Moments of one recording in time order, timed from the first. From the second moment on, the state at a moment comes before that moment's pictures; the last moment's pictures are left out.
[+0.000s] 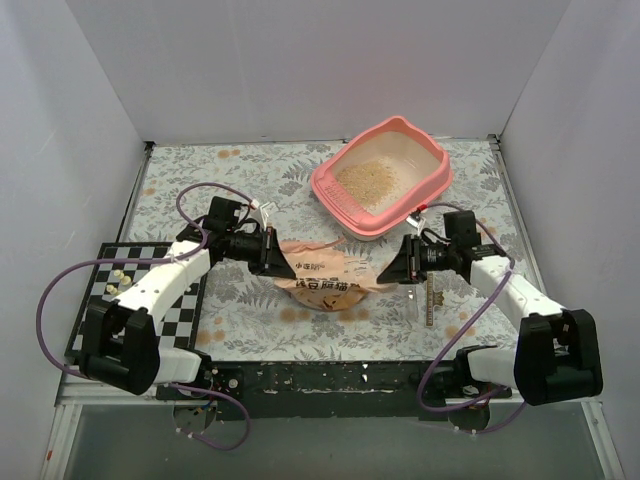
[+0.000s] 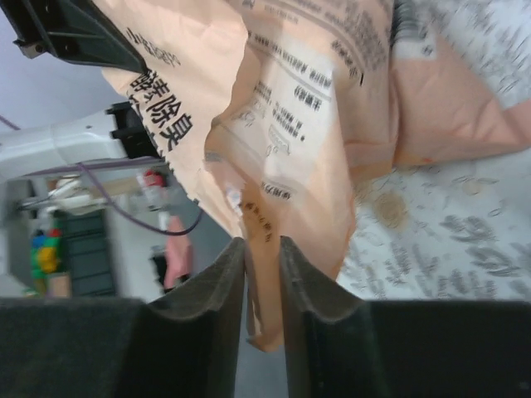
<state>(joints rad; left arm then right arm) -0.31 1.32 0.89 -0.53 0.89 -0.36 0.19 1.24 0.64 -0.33 -1.09 0.44</state>
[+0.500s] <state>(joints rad) -0.30 1.34 0.90 -0.57 0.87 -0.32 0.68 1.15 0.98 -0.46 -0.67 -0.03</state>
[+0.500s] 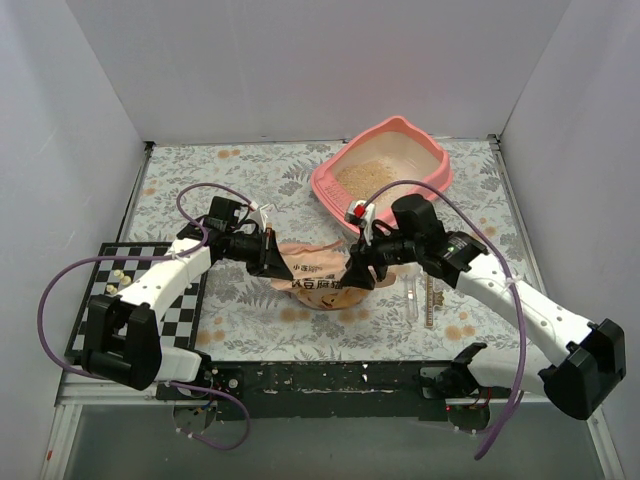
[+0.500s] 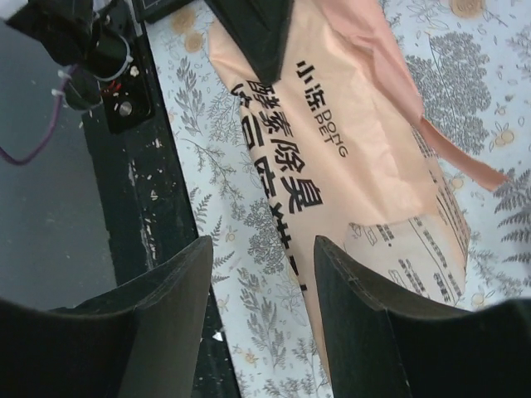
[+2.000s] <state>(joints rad) -0.51 0.96 0.87 -0.14 0.90 -0.05 0.78 1.34 1.01 -0.49 -0.47 -0.30</state>
